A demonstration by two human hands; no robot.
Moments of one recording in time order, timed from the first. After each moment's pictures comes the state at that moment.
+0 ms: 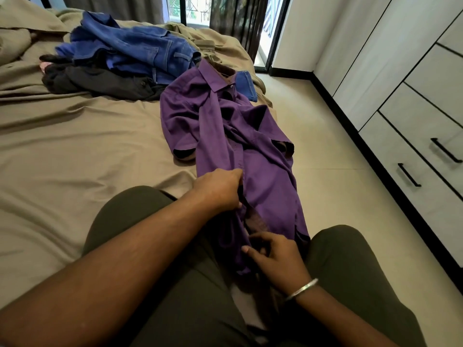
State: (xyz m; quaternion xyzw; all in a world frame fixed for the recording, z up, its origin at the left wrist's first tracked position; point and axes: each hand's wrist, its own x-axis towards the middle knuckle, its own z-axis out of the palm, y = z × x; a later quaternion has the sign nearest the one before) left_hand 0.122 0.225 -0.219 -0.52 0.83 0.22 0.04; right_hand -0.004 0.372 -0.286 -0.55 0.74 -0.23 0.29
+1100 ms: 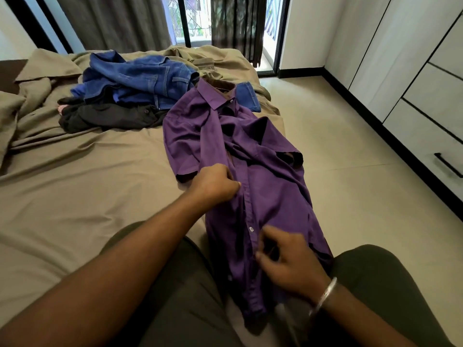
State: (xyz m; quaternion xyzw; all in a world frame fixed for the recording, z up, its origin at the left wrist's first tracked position) left_hand 0.112 0.171 -0.214 -0.61 0.73 0.29 -0.05; right_hand -0.027 0.335 -0.272 -0.67 0.61 -0.32 0.27
